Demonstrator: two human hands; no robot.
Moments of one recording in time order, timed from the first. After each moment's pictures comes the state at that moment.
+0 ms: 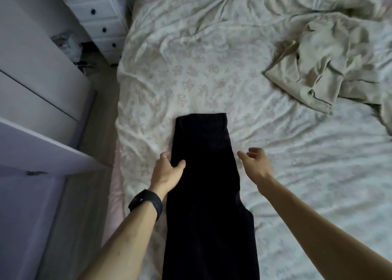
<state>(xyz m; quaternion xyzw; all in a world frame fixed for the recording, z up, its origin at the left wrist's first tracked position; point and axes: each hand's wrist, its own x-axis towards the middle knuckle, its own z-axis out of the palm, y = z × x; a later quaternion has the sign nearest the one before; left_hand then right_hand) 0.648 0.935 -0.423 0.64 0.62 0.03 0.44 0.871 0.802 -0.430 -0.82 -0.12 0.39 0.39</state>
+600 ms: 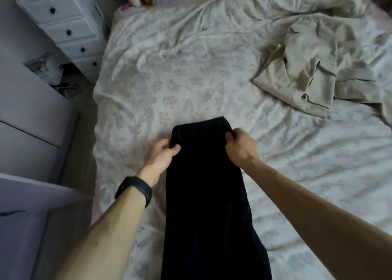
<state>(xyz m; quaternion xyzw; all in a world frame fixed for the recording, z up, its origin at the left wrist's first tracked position) 0.741 1.038 -0.431 0.61 0.53 0.12 0.57 0.929 0.907 -0.435 -0.86 -0.27 0.28 0.33</state>
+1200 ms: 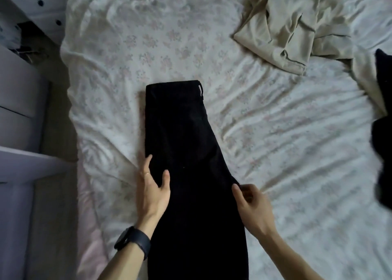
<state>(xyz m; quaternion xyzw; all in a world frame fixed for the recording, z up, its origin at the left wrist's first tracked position) 0.647 0.873 -0.482 0.69 0.59 0.14 0.40 0.809 0.686 -0.468 -0.85 -0.09 0.35 0.38</state>
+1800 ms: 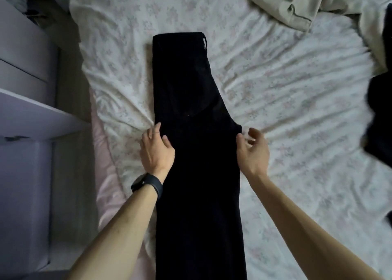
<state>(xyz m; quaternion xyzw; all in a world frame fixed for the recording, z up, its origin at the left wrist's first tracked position) 0.621 0.818 -0.463 0.74 0.62 0.05 0.25 0.790 0.657 -0.458 -0.86 -0.08 0.26 0.43</state>
